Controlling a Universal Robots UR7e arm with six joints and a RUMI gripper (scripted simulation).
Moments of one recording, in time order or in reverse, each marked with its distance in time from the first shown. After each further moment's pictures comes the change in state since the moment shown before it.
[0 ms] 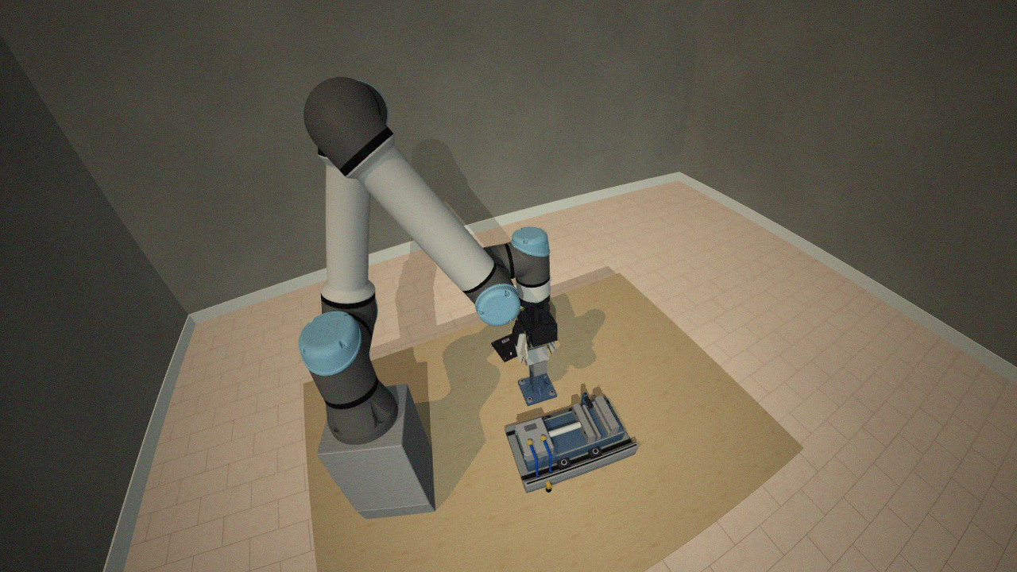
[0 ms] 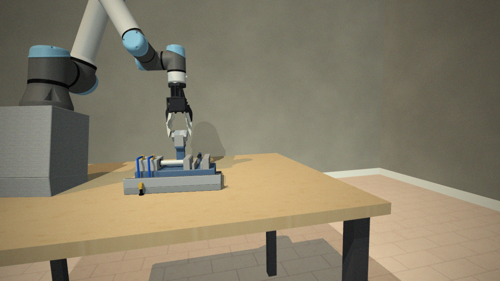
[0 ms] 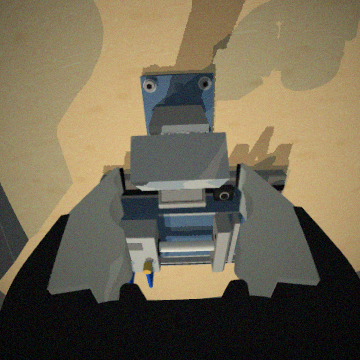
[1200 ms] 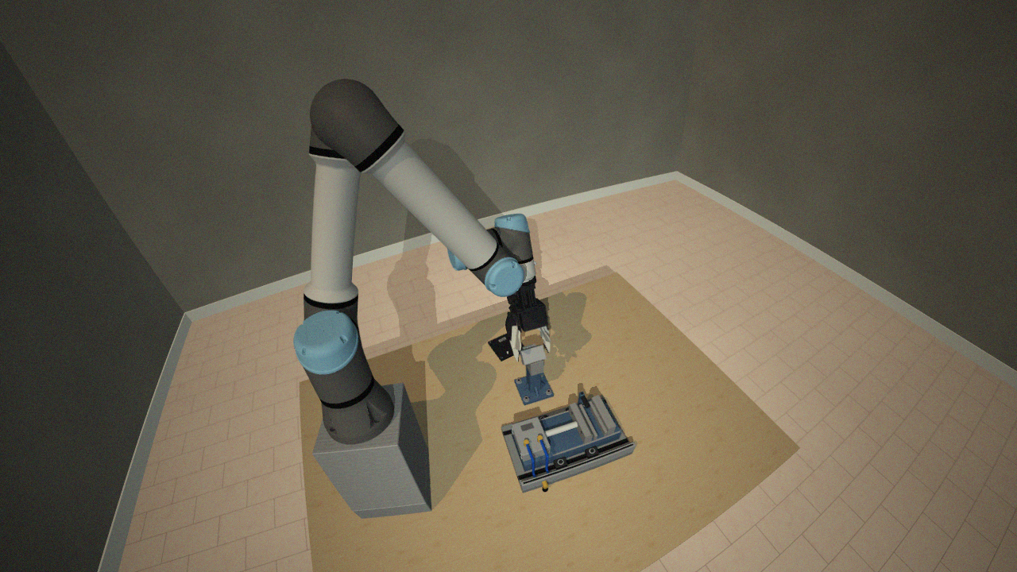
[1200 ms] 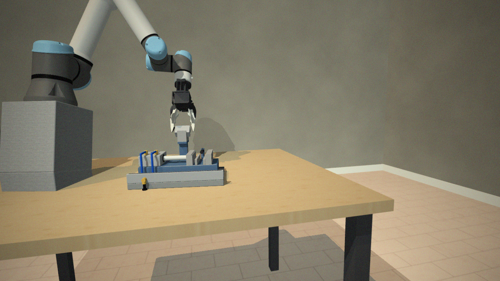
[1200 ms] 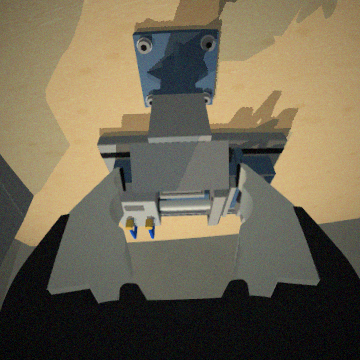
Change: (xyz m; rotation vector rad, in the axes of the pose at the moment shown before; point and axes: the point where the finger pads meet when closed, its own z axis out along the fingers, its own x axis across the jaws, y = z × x) arm 0.000 -0.003 0.000 -0.332 0.000 -0.002
